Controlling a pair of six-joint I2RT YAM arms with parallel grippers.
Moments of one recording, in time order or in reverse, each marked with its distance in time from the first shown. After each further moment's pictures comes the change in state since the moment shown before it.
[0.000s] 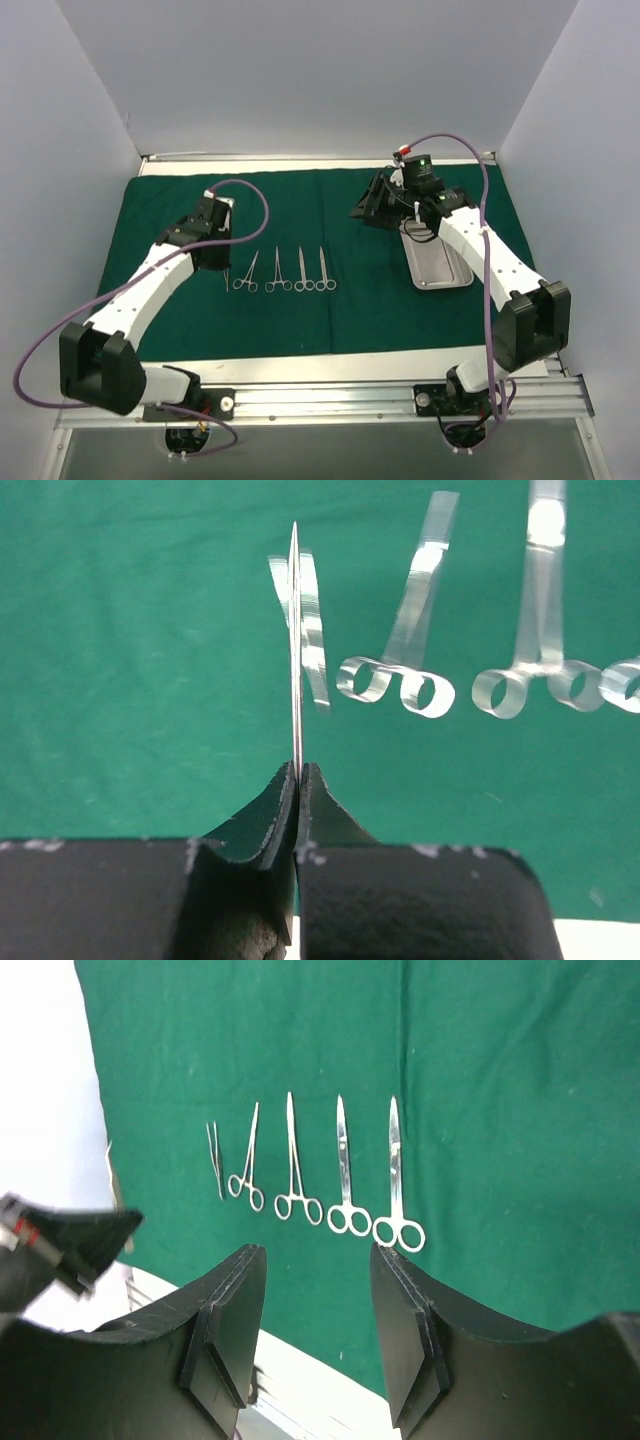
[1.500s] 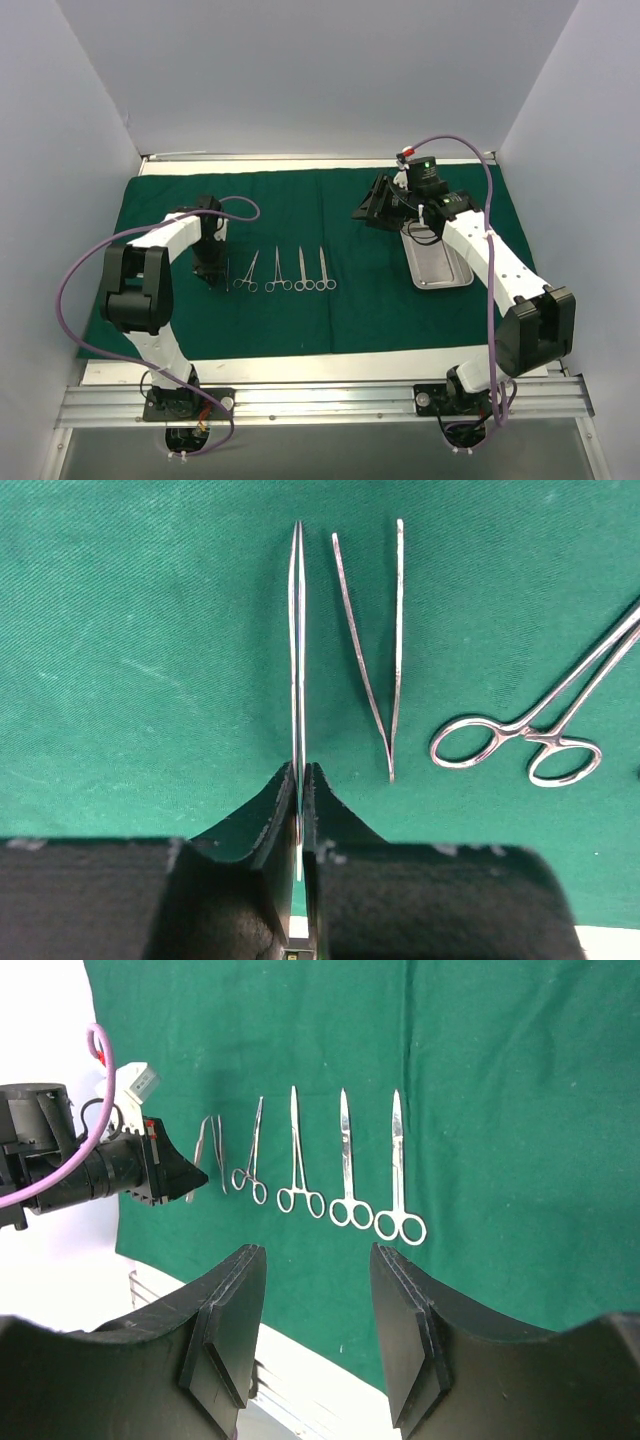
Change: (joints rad) left arm 0.232 0.493 0.116 -0.072 0.147 0.110; right arm -0.010 -0.033 -0.032 0.009 -0.019 -0.004
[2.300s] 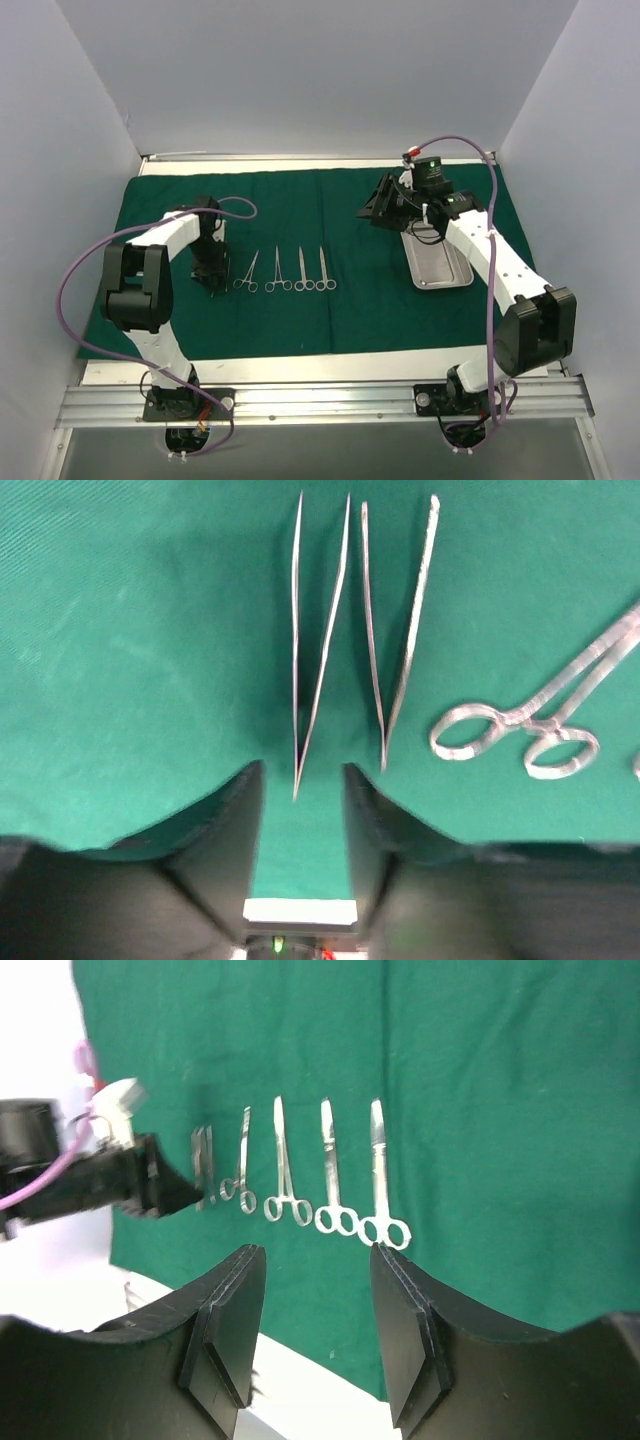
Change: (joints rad) left arm 0.014 0.024 0.011 -0.029 0.024 -0.028; right arm -0.026 0.000 -0.011 0.002 0.000 -0.008
